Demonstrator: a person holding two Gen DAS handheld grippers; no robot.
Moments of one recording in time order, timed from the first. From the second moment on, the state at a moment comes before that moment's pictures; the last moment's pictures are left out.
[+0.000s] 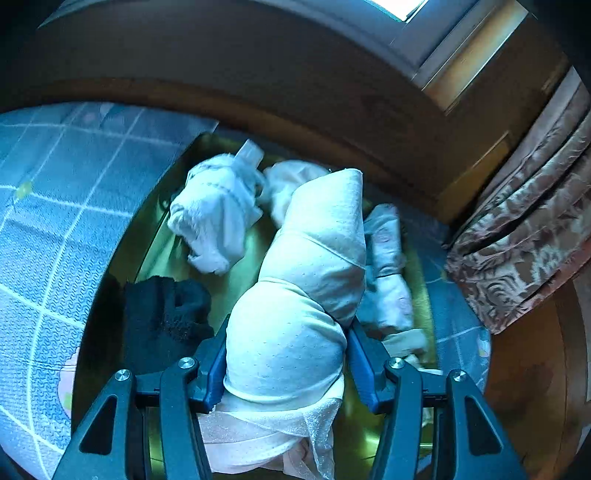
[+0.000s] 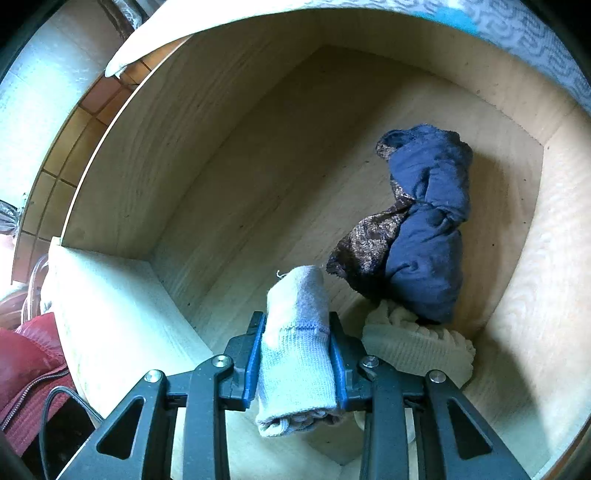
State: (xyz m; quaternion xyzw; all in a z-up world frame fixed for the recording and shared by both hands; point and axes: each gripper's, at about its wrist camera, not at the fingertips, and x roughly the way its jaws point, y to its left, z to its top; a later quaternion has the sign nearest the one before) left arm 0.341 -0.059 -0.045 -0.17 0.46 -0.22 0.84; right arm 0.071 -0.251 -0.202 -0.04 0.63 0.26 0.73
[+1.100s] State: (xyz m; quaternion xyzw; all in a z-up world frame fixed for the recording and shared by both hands) left arm 0.183 -0.034 -0.045 -0.04 0.34 -0.26 0.90; right arm 0.073 -0.235 -0.216 -0.04 0.63 0.26 0.73
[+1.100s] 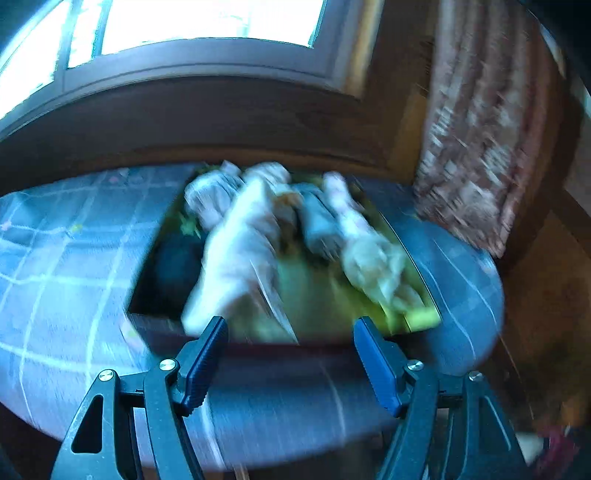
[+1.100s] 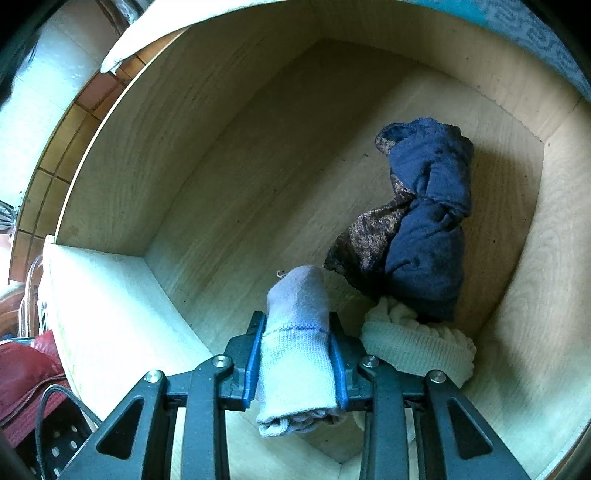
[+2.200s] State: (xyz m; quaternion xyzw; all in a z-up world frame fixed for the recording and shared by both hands) left arm 0.117 -0.196 -0.206 0.03 0.58 -0.32 0.75; right arm 0.066 -0.347 -0.050 0.07 0.49 0.18 0.85
